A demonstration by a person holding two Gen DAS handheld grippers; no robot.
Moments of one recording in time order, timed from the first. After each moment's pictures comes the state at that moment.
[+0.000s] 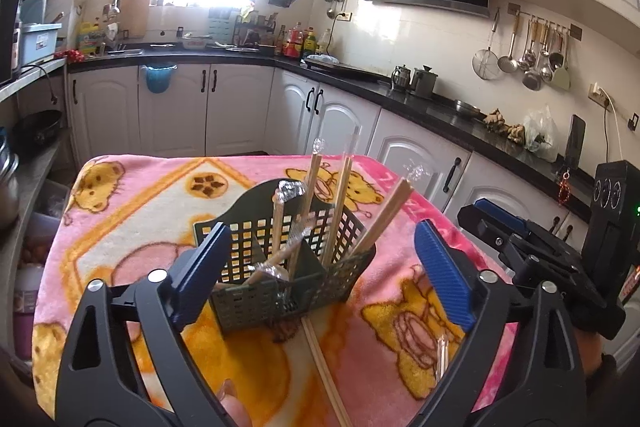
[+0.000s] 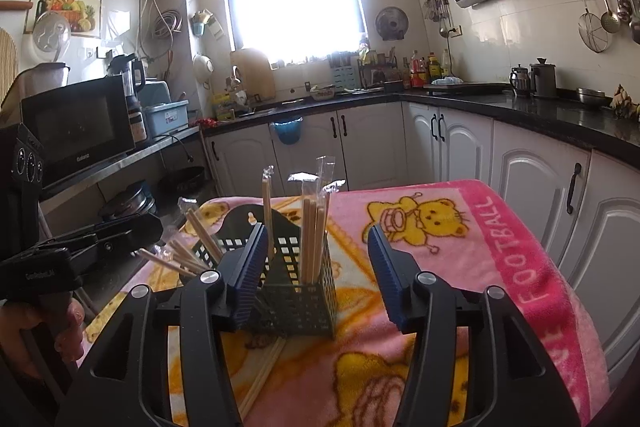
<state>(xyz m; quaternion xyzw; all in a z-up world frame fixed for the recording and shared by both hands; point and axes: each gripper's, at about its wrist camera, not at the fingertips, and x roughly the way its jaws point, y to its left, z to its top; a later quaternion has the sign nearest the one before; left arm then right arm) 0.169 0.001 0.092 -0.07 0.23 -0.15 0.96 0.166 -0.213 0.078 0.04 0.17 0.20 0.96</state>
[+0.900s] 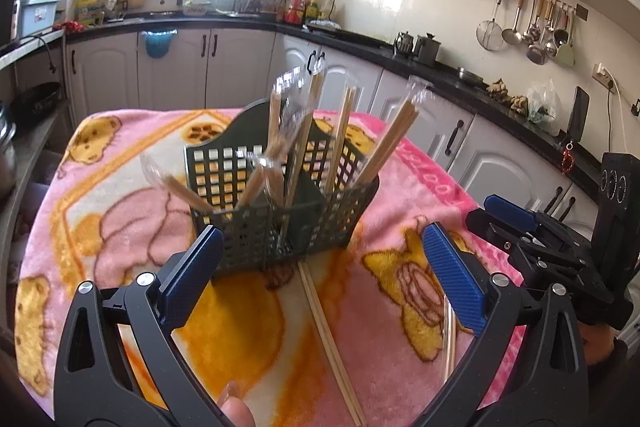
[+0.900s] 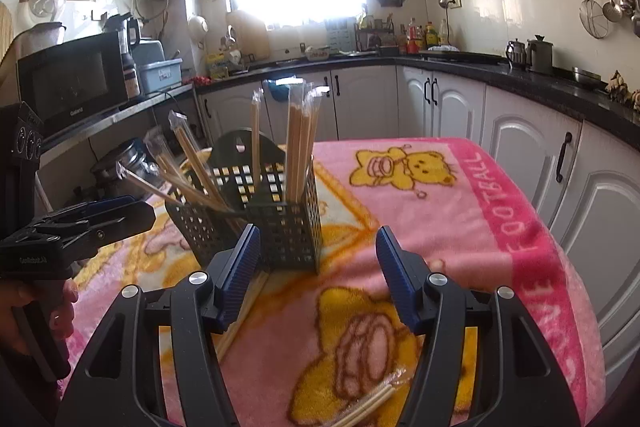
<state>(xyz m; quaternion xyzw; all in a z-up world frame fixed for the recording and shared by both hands) 0.157 -0.005 0.045 -0.07 0.28 -0.15 0.94 0.147 -0.219 0.035 0.01 0.24 0.19 0.95</state>
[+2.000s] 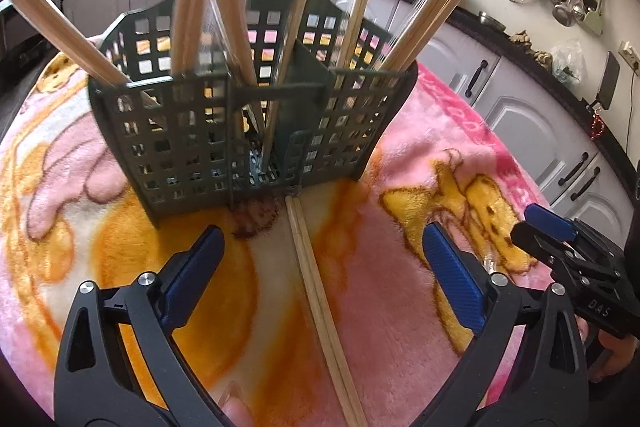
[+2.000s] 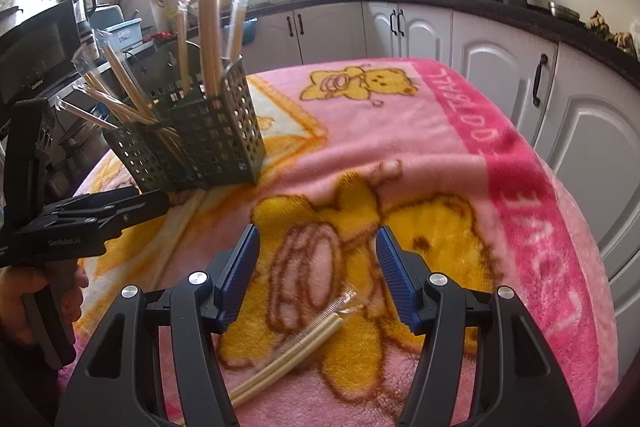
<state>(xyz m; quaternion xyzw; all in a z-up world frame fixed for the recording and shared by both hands) 0.204 -0.038 -0.040 -0.07 0.39 -0.14 0.91 0.161 -0.263 -0.033 0.02 0.35 0.14 0.93</state>
